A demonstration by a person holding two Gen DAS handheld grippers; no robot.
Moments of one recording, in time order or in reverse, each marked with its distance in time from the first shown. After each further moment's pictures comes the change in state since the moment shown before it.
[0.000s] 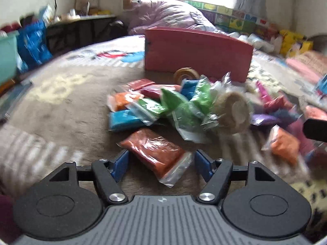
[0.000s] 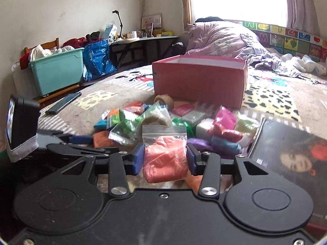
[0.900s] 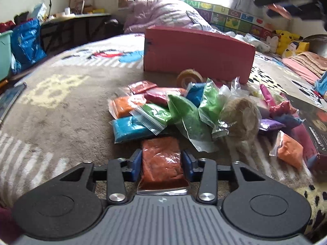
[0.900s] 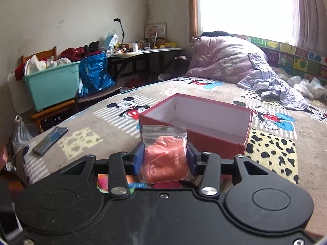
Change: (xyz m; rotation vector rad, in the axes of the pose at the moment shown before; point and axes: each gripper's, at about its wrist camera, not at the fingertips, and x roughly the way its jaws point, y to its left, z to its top) left arm 0.017 0.016 0.011 0.016 0.020 -0.027; right arm 0.068 -0.044 0.155 -0.036 -0.012 0.015
